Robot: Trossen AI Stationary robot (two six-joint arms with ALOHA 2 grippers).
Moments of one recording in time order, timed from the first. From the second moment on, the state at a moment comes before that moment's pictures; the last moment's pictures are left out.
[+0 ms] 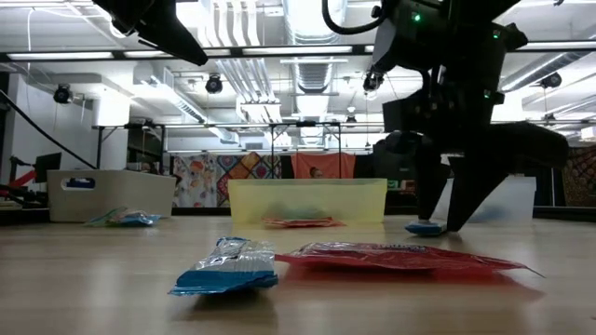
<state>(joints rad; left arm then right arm) -0.47 1.26 0.95 -0.60 -0.96 -0.45 0.18 1.72 0.96 -0.57 0.11 -0.15</state>
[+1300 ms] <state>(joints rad) -0.47 1.26 0.94 -0.59 -0.96 -0.45 -0.11 1.41 1.07 -1.13 0.30 0.32</state>
